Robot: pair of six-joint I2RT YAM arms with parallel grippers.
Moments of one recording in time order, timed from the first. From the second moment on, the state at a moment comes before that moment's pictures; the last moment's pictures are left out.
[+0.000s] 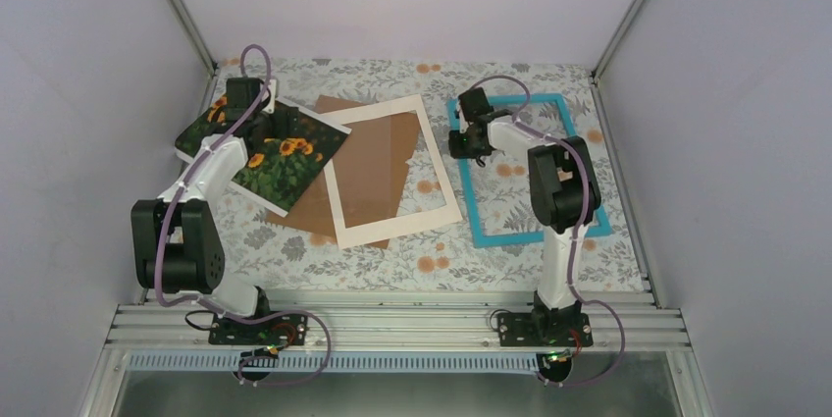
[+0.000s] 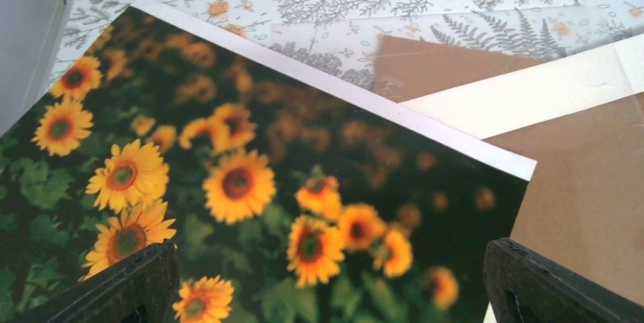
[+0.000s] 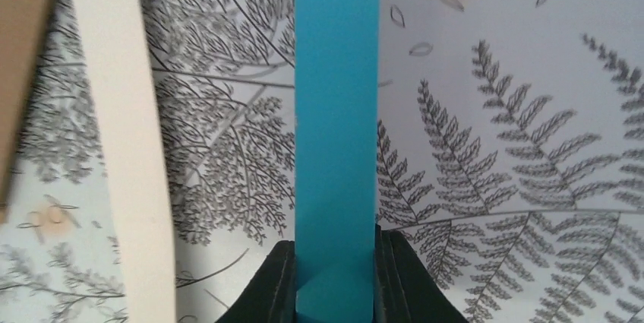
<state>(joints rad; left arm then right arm) 0.00 1.52 1.10 -0.30 0.01 -0.01 0.34 2.06 1.42 -0.50 -0.02 0.25</state>
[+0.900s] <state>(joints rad) -0.11 1.62 1.57 -0.13 0.80 -0.12 0.16 1.63 1.75 -0.17 -0.86 0.29</state>
